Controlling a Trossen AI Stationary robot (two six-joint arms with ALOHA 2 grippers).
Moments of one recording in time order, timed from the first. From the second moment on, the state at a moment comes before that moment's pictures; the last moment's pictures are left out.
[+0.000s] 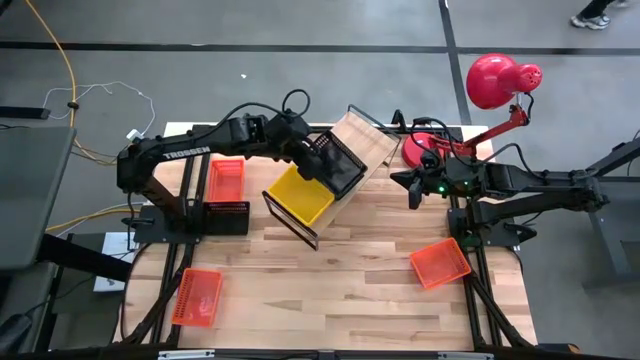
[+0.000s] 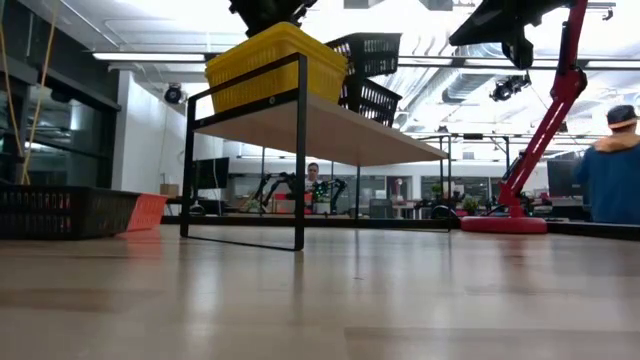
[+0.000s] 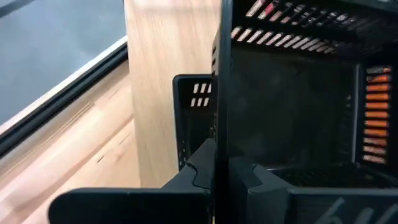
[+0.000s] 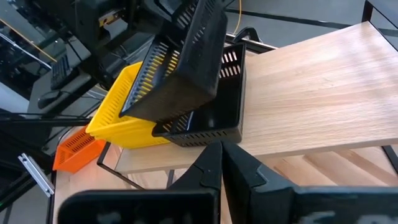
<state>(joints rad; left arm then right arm) 0.39 1.58 1.54 -0.80 -0.16 -0.42 -0.01 0.75 0.77 -0.41 0.30 0.61</state>
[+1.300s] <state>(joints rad) 0.43 1.49 1.69 -0.79 -0.04 -0.20 -0.01 0.75 0.77 -0.38 0.31 0.63</state>
